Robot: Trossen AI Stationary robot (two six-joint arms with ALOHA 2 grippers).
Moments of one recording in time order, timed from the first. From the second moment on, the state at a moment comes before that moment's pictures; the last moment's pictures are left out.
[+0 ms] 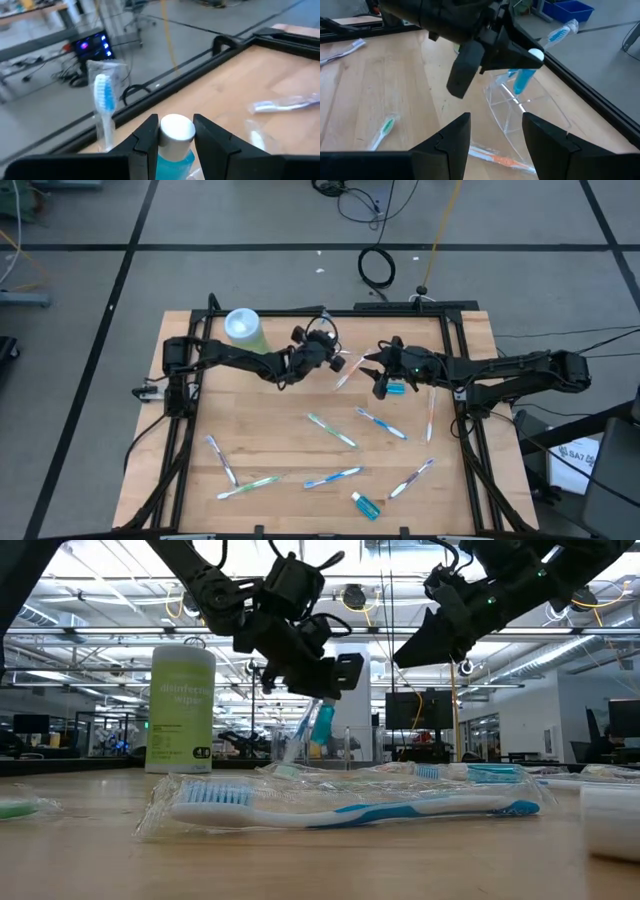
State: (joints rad) left arm 0.18 1.93 1.11 0.42 -0.73 -0.17; right arm -0.16 1.12 0.56 0.17 0.21 0.09
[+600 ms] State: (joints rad) left arm 0.22 1.93 1.11 0.29 -0.79 -0.56; right arm -0.16 1.12 0.56 0.19 0.21 0.11
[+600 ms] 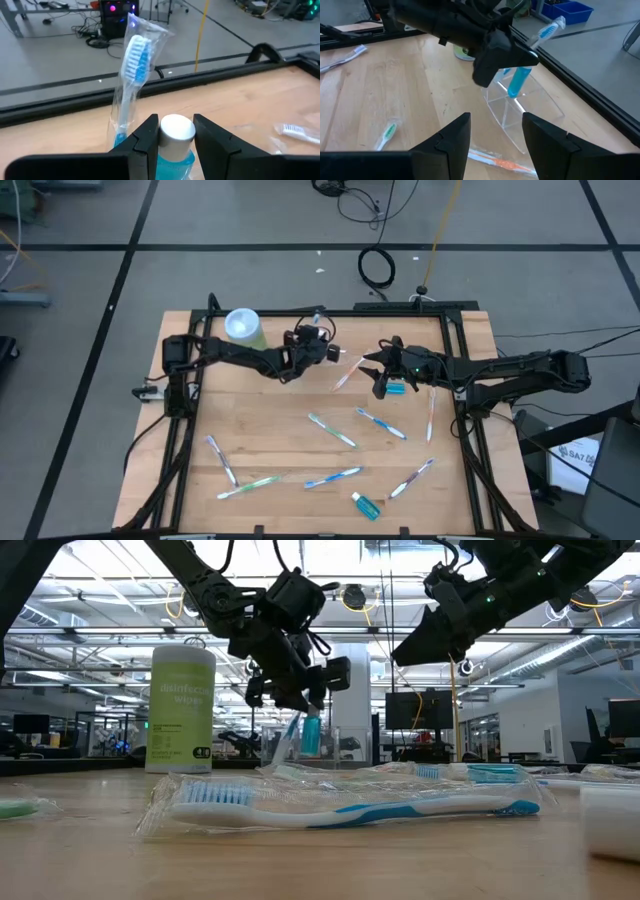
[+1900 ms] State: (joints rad) left arm 0.23 2.00 1.12 0.30 -0.82 -0.53; right arm -0.16 1.12 0.56 0.19 0.21 0.11
